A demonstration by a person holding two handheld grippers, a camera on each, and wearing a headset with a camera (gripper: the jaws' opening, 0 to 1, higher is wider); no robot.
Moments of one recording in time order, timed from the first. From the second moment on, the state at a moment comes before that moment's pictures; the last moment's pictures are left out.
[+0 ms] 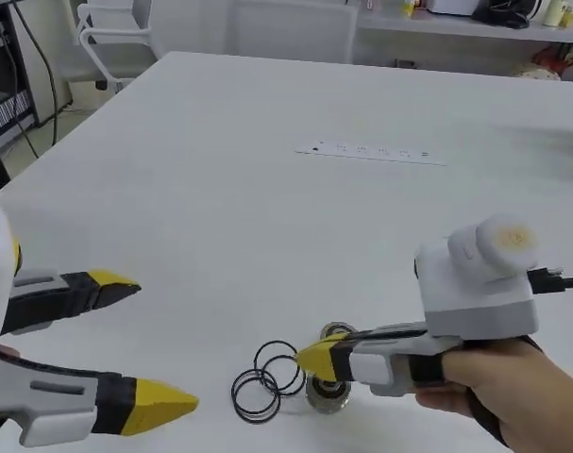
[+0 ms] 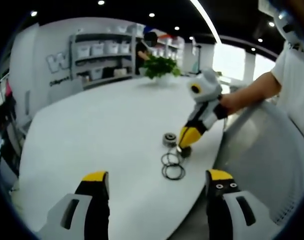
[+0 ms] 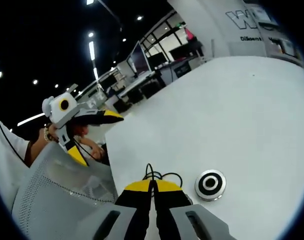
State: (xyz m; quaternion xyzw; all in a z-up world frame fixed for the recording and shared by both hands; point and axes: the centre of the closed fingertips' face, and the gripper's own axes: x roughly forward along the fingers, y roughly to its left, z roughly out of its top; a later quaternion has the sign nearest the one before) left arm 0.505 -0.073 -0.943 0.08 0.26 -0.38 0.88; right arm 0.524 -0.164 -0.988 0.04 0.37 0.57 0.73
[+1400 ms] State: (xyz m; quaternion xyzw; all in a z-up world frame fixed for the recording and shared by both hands) left arm 0.494 -0.071 -0.953 0.06 0.27 -0.37 0.89; right arm 0.531 -0.159 -1.000 -0.07 0.33 0.57 0.75
